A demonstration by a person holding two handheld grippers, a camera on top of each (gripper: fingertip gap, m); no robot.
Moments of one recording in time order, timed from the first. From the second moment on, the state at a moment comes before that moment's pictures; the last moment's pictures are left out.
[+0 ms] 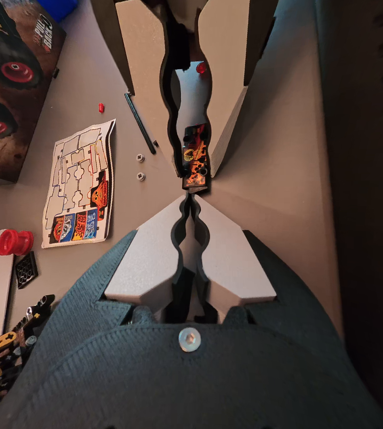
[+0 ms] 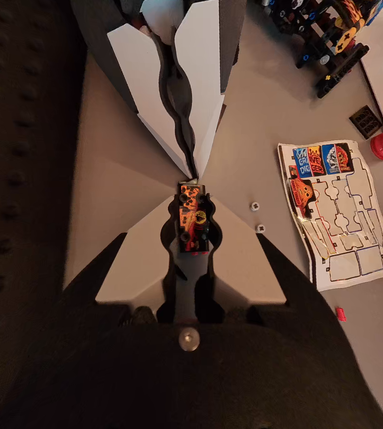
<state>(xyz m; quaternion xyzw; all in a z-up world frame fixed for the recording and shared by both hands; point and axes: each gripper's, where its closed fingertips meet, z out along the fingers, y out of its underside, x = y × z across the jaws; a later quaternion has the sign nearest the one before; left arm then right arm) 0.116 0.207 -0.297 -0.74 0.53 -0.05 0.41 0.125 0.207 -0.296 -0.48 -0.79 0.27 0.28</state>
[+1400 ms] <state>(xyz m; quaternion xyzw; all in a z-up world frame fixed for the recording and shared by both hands) 0.120 0.207 -0.296 -0.78 0.50 -0.13 0.36 0.324 0.352 -0.244 -0.77 -0.51 0.14 0.35</state>
